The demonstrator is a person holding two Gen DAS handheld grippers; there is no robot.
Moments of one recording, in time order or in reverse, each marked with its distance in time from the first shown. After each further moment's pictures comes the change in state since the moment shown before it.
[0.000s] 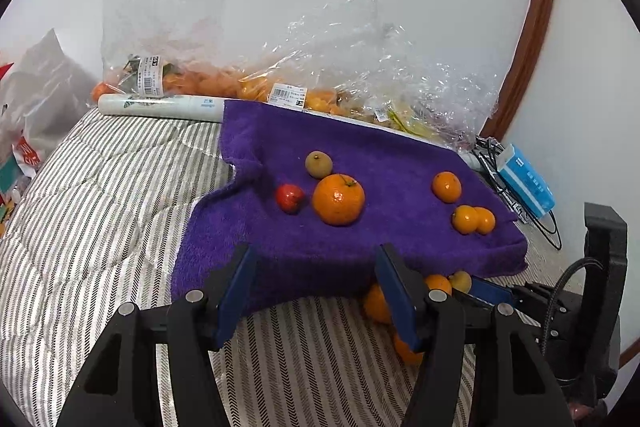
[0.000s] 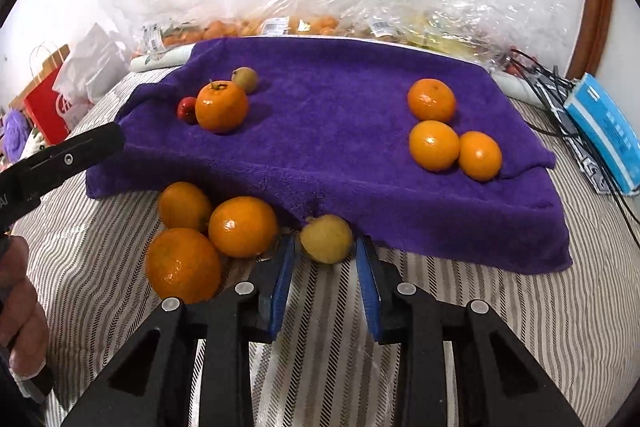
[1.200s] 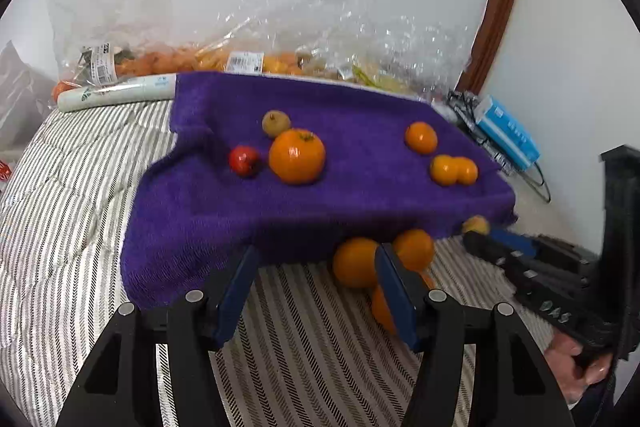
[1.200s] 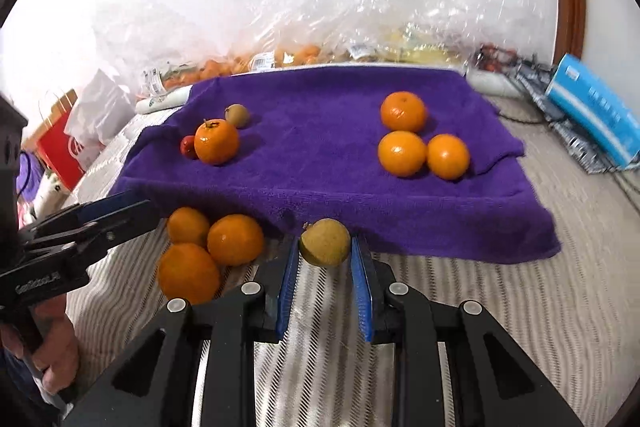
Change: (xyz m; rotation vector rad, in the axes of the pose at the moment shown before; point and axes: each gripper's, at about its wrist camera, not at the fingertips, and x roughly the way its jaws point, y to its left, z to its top) left arm 0.018 -0.020 -0.016 0.115 0.120 -0.057; right arm -0.025 -0.026 -0.010 0.103 -0.102 0.053
